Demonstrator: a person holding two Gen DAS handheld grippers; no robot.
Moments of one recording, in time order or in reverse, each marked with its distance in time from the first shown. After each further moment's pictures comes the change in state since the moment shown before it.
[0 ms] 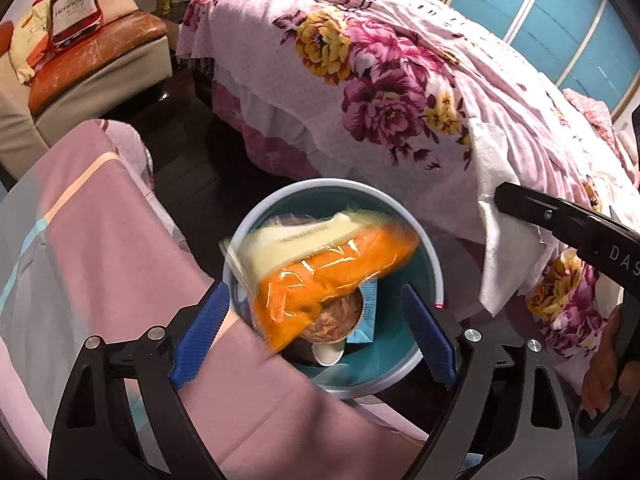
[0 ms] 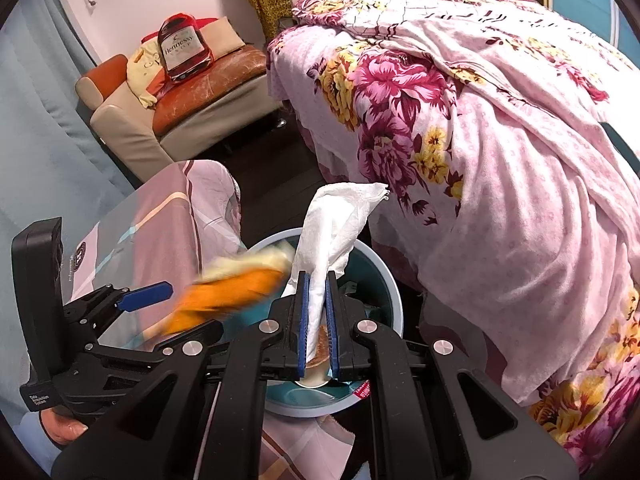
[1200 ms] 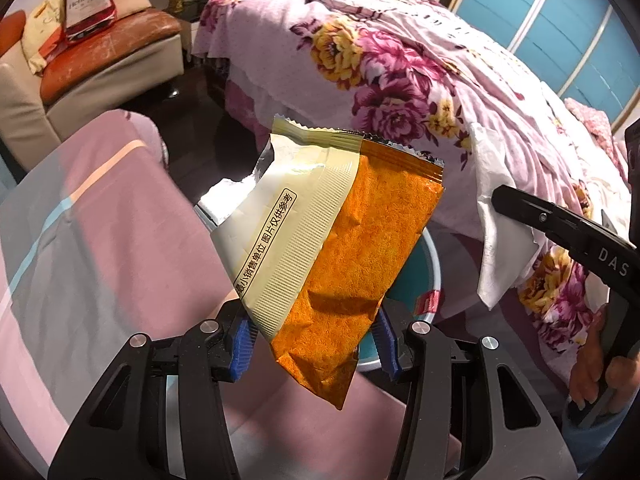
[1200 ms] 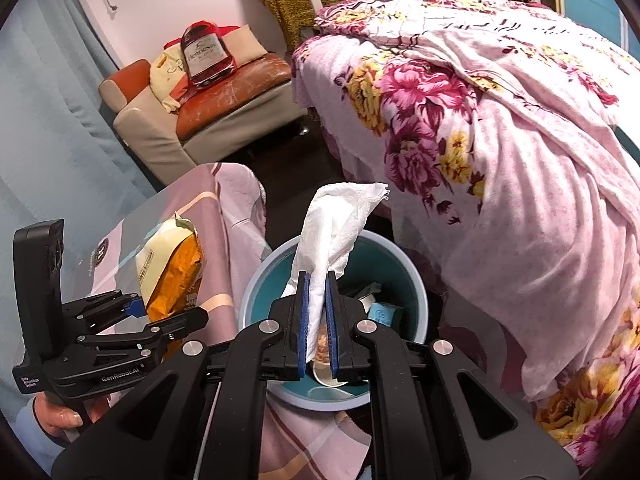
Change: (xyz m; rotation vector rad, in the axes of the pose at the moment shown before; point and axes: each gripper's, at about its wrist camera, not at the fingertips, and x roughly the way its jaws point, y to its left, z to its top) left arm -0.027 0.009 -0.012 -0.022 -0.015 -0.009; right arm -0.012 0.008 -0.011 -0.019 -0.042 0.069
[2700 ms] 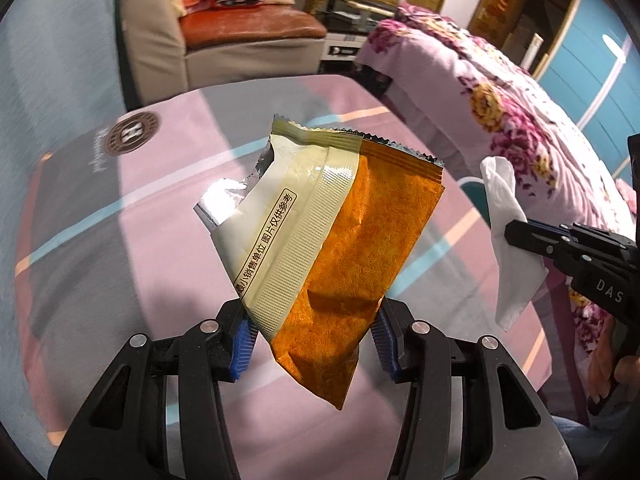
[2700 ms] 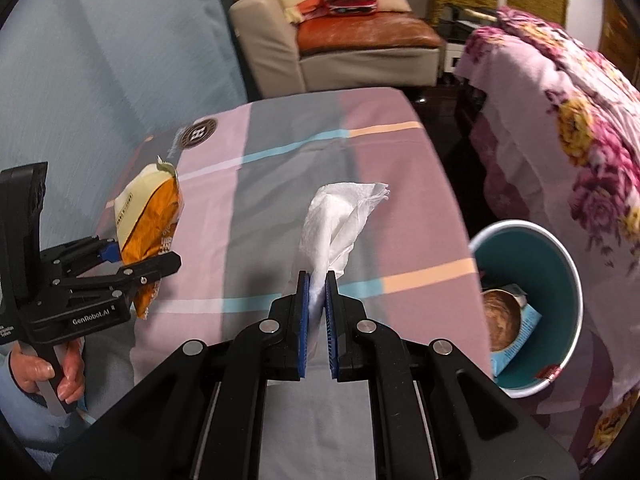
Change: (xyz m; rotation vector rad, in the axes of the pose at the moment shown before) left arm -0.135 0.198 -0.150 -0.271 -0.114 0.176; right arm 0.044 0.251 -0.071 -0.373 0.158 0.114
